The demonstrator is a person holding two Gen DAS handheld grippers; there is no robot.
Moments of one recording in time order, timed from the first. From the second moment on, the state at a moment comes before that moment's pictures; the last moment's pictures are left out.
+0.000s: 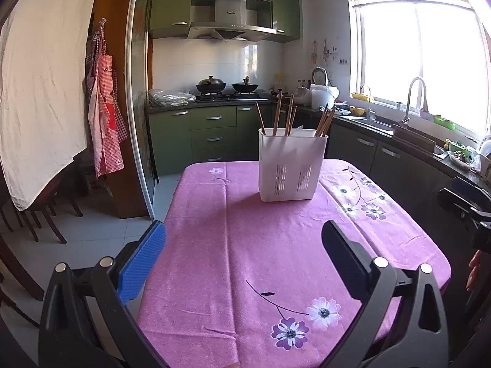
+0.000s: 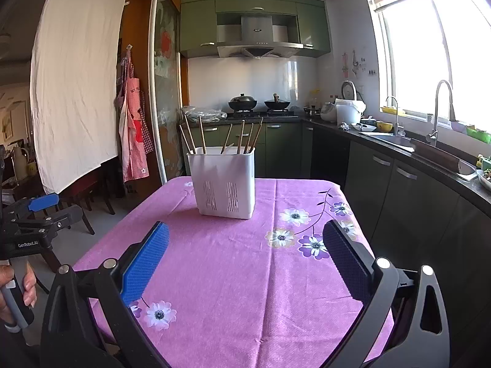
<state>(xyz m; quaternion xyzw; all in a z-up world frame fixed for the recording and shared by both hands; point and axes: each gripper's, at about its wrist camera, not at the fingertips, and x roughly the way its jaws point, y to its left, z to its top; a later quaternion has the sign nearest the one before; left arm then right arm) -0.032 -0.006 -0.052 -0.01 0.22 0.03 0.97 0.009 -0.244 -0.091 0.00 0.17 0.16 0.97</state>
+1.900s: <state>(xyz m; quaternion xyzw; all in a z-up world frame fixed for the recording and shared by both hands) -0.017 -0.019 -0.060 0.01 0.24 0.00 0.97 0.020 -0.237 -0.108 -0.02 0.19 0.17 0.97</state>
